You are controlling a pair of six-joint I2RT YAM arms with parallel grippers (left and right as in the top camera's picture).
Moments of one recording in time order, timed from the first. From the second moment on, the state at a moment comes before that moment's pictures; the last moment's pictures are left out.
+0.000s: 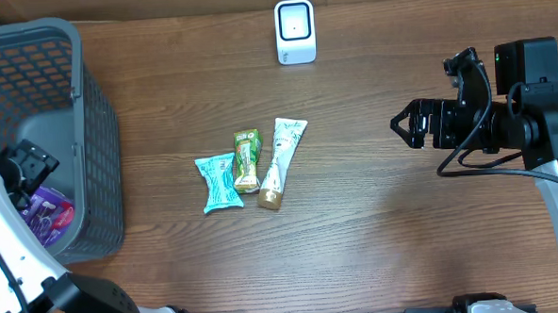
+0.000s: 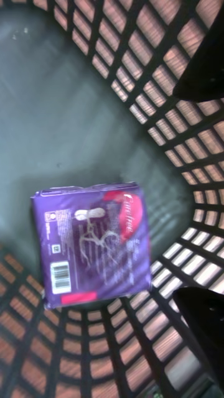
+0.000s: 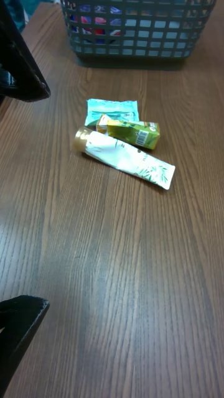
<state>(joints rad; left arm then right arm) 0.69 1.63 1.64 -1.29 -0.09 -0.29 0.05 1.34 1.48 -1.22 -0.46 0.13</state>
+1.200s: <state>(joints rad) 0.69 1.90 1.39 -1.03 -0.21 -0.31 0.05 1.34 1.48 -1.22 -0.46 0.13</state>
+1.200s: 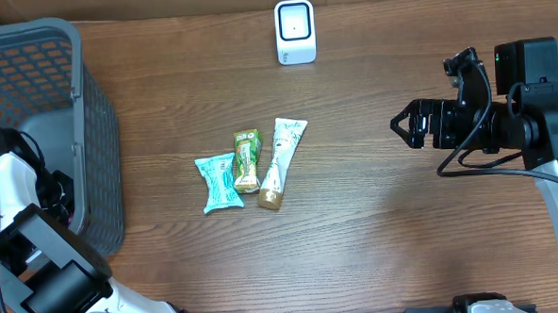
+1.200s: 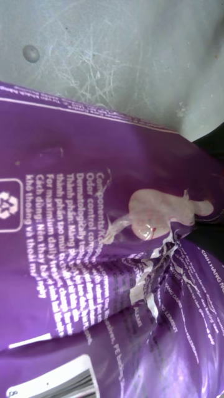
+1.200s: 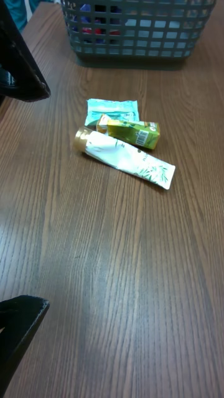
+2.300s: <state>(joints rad) 0.69 1.85 2.14 -1.56 -0.10 -0.24 0.05 1.34 1.48 -1.21 -0.46 0.13</state>
